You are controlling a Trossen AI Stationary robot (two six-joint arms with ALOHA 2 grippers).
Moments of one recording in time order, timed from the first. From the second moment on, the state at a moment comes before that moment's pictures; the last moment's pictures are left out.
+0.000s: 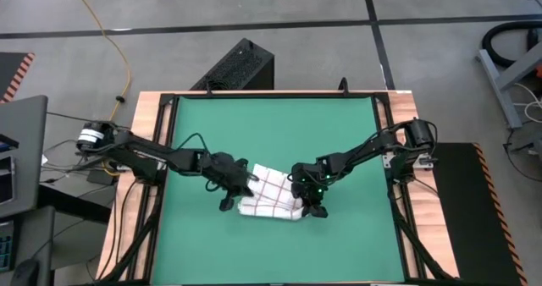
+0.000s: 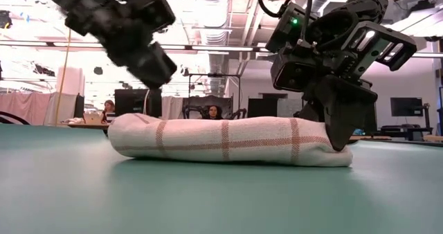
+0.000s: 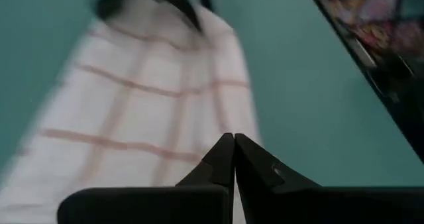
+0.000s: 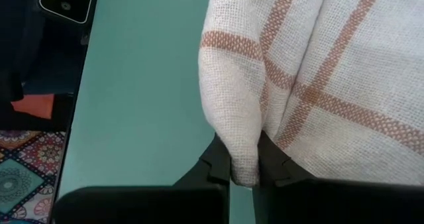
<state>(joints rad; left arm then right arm) -0.10 1.41 0.65 0.18 0.25 -0.13 0.12 1.79 0.82 -0.13 -0.55 0.13</state>
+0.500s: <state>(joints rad) -0.16 1.62 0.62 0.27 0.17 -0.13 0.12 1.79 0.82 -0.13 -0.55 0.13</state>
